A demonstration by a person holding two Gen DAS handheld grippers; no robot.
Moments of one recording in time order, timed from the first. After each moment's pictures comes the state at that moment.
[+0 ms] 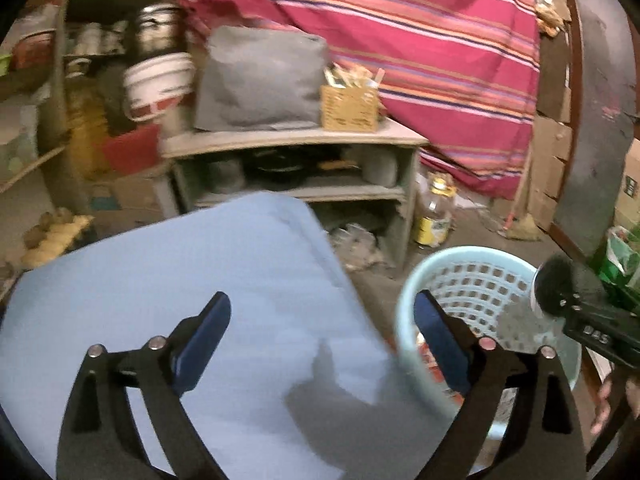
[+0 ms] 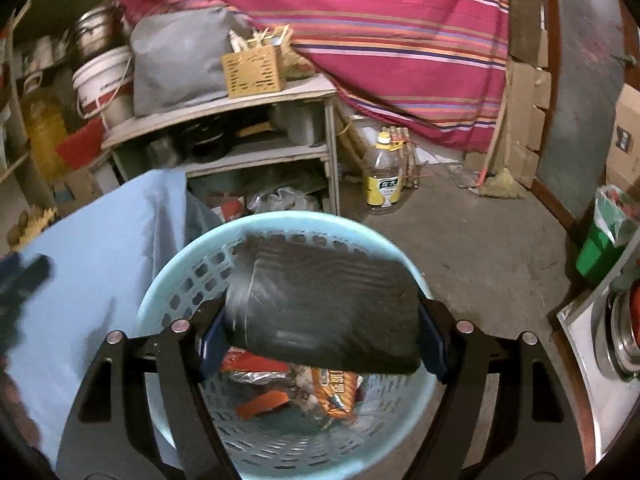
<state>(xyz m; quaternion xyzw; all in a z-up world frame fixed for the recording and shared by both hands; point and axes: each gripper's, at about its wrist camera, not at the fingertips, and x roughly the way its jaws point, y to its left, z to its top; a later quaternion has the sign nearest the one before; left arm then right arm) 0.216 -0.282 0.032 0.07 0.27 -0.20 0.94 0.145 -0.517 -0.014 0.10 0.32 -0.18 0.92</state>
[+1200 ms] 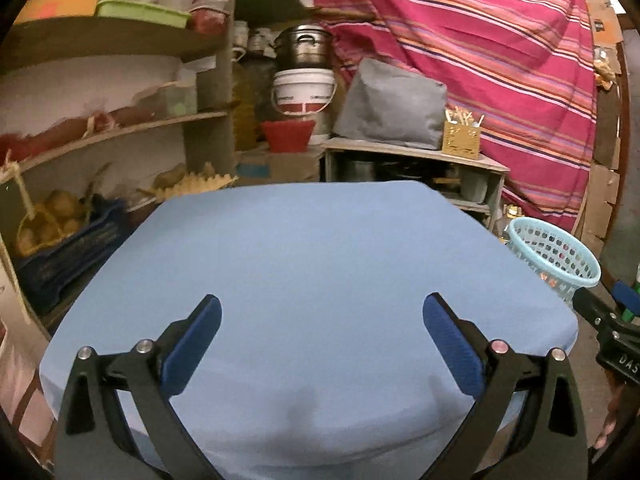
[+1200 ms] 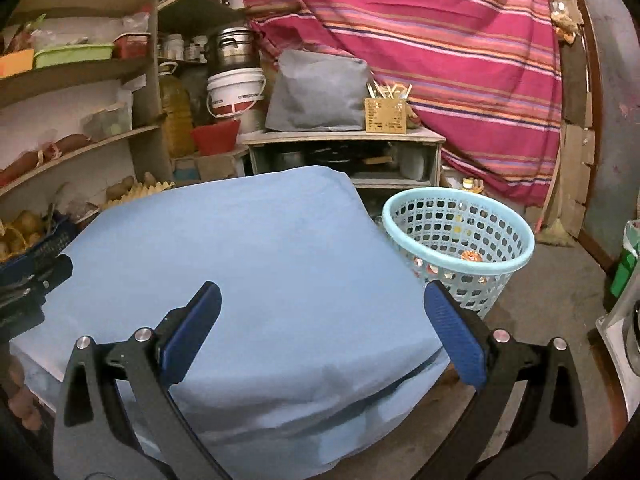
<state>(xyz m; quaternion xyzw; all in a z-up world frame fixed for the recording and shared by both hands) 0.015 -0.017 0.002 0.01 0.23 -0.06 0.97 -0.027 -0.257 -0.017 0.04 0.21 -0.06 0.97</state>
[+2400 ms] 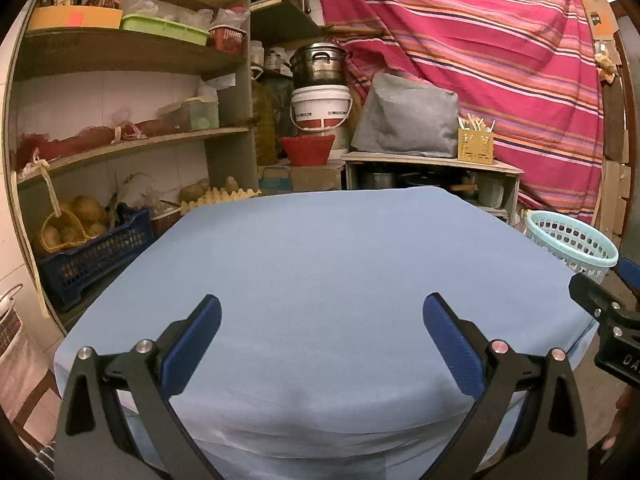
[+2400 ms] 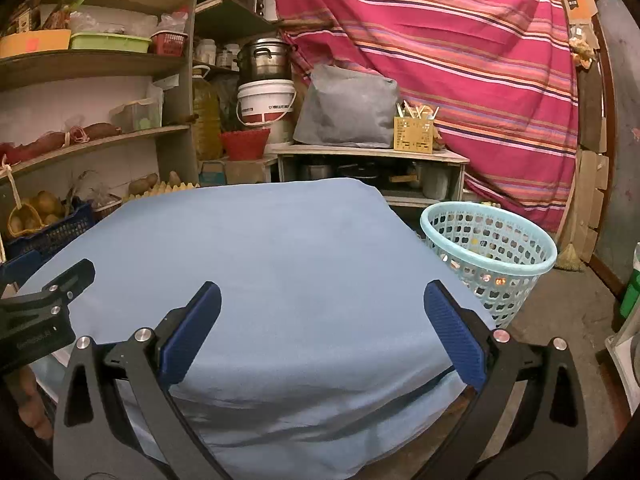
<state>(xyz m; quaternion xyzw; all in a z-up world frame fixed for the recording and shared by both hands) -0.010 -0.002 -0.025 0.03 0.18 -0.02 0.98 -0.038 -0.213 -0.036 0.02 0.18 -0.03 0.98</state>
